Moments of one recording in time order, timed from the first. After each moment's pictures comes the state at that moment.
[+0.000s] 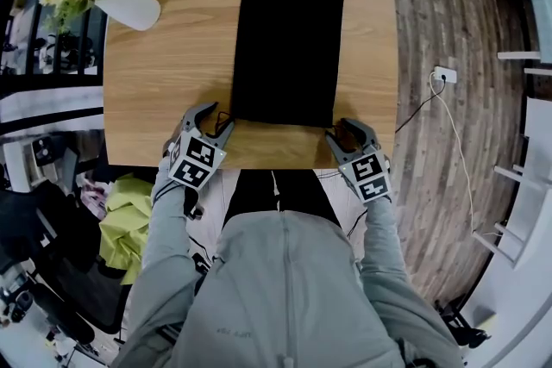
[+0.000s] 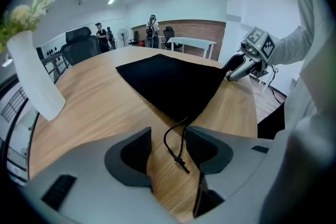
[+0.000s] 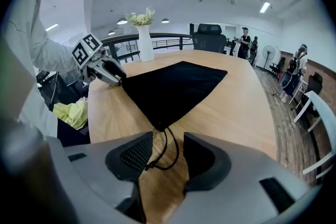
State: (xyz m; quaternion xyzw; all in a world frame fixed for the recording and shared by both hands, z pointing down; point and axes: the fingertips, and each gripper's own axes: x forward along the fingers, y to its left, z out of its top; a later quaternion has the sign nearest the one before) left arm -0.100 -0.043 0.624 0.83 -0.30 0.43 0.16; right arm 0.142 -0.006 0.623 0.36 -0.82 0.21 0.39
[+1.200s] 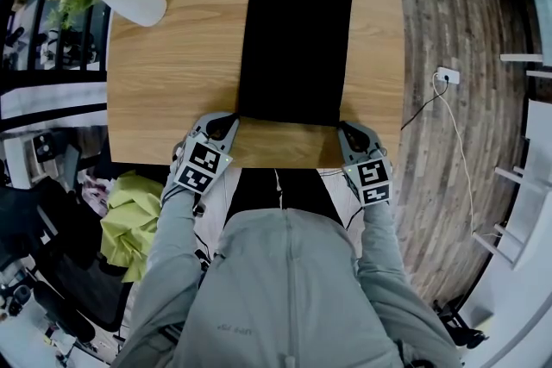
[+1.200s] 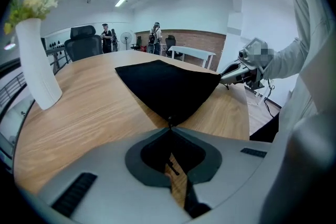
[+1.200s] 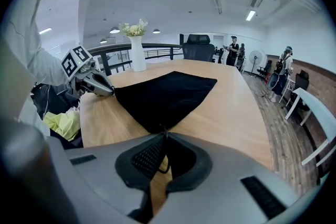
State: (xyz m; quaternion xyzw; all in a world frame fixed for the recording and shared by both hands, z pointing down) left arm -0.091 -0.032 0.621 0.85 -0.30 0.38 0.19; right arm 0.140 -0.017 0.611 0.42 -0.82 0.20 0.34
